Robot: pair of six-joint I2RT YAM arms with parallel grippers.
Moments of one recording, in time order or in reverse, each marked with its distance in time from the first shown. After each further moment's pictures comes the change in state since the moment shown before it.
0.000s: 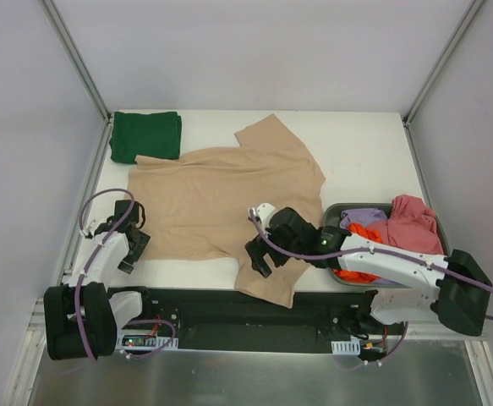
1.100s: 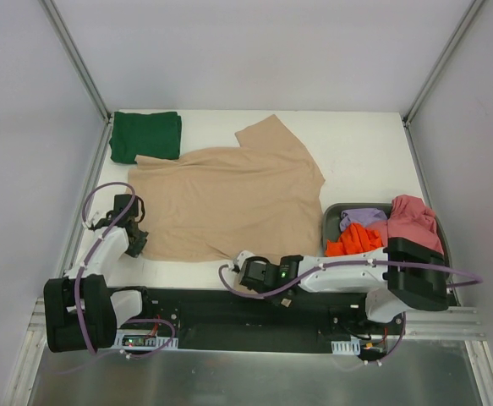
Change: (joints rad) left arm 0.006 0.080 0.055 0.077 0.060 0.054; right arm 0.388 0.263 0.010 -0.220 0.214 0.085
